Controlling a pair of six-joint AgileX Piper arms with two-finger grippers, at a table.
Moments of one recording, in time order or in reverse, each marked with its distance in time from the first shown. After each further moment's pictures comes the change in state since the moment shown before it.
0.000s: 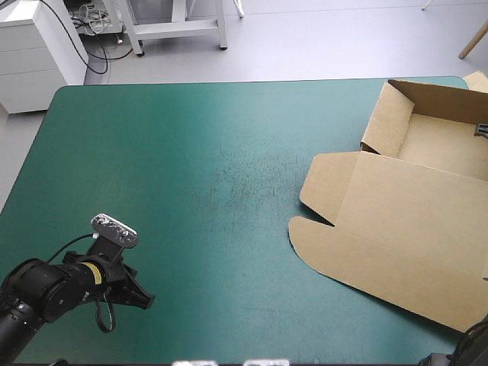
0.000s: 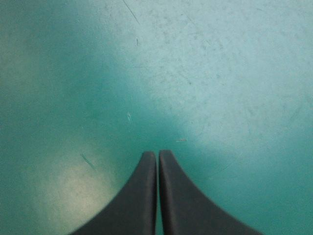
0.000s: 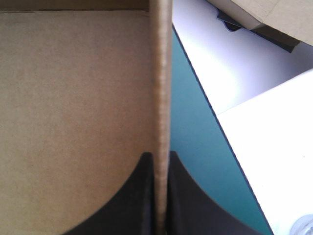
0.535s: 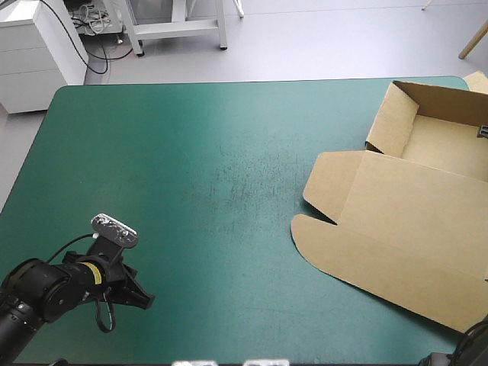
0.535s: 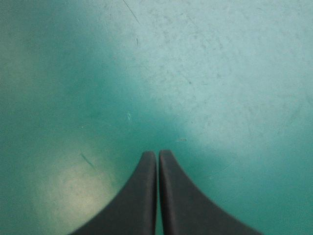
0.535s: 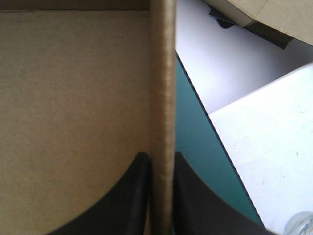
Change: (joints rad) left arm 0.000 0.000 0.000 0.000 0.001 0.000; right arm -0.010 0.003 0.000 -0.013 0.002 0.000
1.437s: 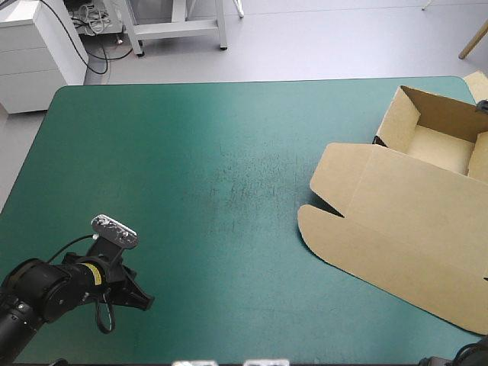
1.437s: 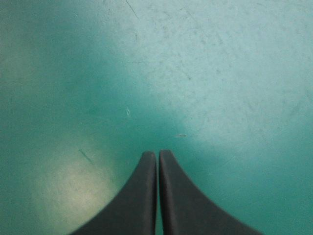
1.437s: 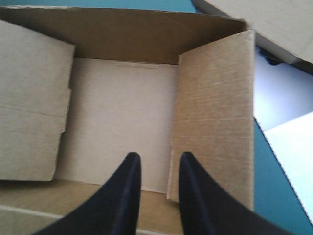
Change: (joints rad) left arm 0.000 0.000 0.000 -0.002 0.012 0.000; right arm 0.000 -0.193 0.000 0.248 0.062 -0.090
